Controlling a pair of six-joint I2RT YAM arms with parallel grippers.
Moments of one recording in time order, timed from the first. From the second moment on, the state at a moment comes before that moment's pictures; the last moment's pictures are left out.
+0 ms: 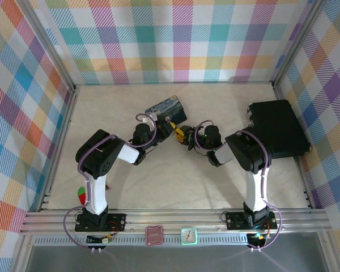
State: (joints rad) left arm -0.53 1.98 0.78 1.02 0.32 -1.07; right arm 0.47 2.02 0.71 1.13 -0.52 1.89
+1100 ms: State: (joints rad) left arm -0.55 1.70 0.81 0.34 0.27 -0.85; right arm 0.50 1.36 0.88 -0.32 -0.22 0.50
